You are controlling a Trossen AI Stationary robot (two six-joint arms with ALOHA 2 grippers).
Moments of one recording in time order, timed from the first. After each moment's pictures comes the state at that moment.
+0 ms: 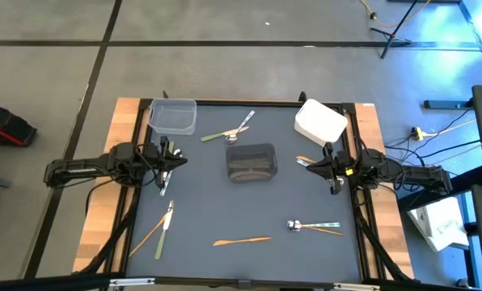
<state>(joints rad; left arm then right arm) 0.13 0.01 0.01 0.02 0.04 -0.10 -0.07 0.02 0.01 0.04 -0.14 0.15</state>
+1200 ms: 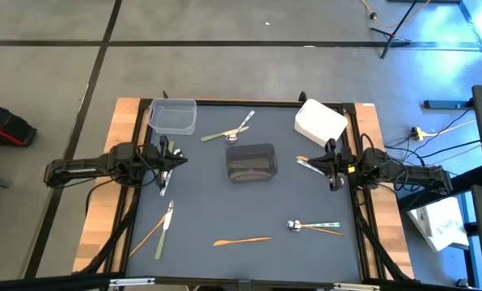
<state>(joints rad) 0.13 0.01 0.01 0.02 0.01 0.00 -0.07 0.03 0.02 0.11 -0.04 0.15</state>
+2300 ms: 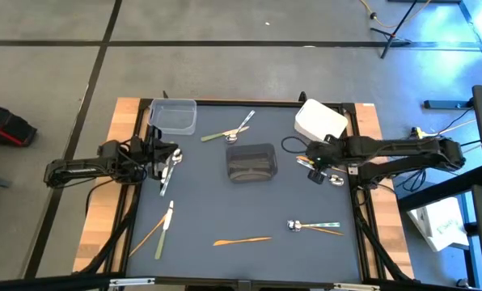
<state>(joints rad) 0.13 0.01 0.01 0.38 -0.07 -0.02 -0.09 1.06 0.71 -0.93 0.21 0.32</state>
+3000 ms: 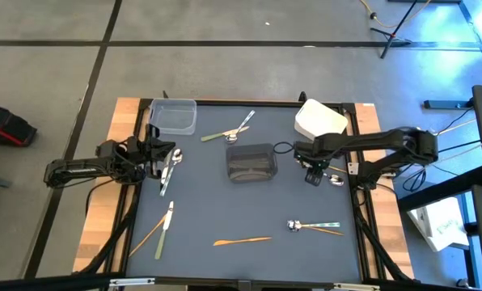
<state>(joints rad) 0.13 0.01 0.01 0.44 -0.07 0.04 -0.22 1.40 0.71 -0.94 0.07 0.20</state>
